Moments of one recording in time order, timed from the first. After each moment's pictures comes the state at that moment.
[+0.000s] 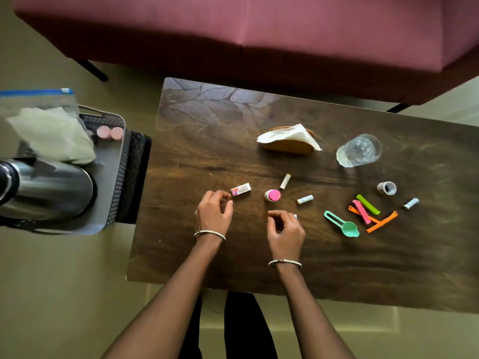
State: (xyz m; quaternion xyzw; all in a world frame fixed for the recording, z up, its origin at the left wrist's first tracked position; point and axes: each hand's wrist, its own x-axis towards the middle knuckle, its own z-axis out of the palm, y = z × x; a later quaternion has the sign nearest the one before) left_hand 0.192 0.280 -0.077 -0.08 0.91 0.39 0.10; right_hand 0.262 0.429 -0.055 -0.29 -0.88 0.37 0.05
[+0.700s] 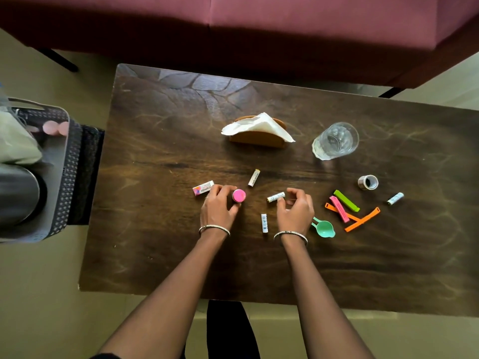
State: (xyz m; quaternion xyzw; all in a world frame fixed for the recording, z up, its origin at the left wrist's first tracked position) left_hand 0.197 0.394 -0.122 -0.02 0.93 0.33 0.18; right_hand 0.230 0.554 -0.094 -0.42 -0.83 0.35 0.00
